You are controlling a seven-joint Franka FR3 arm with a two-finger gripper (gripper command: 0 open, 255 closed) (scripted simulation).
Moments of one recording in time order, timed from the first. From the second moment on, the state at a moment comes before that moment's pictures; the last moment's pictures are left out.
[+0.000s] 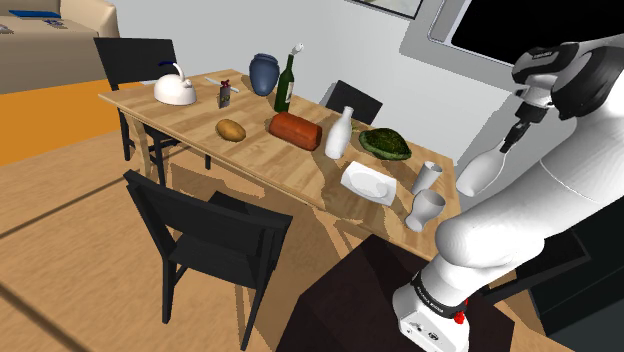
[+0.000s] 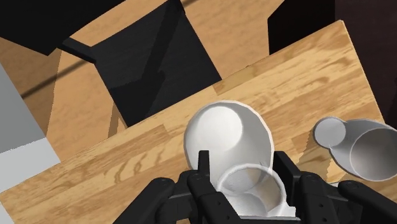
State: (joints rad) arm -0.54 -0.11 -0.80 -1.85 -0.17 1.76 -1.20
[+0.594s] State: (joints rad) arm -0.54 -0.10 -0.81 -1.95 -0.17 1.88 -1.20
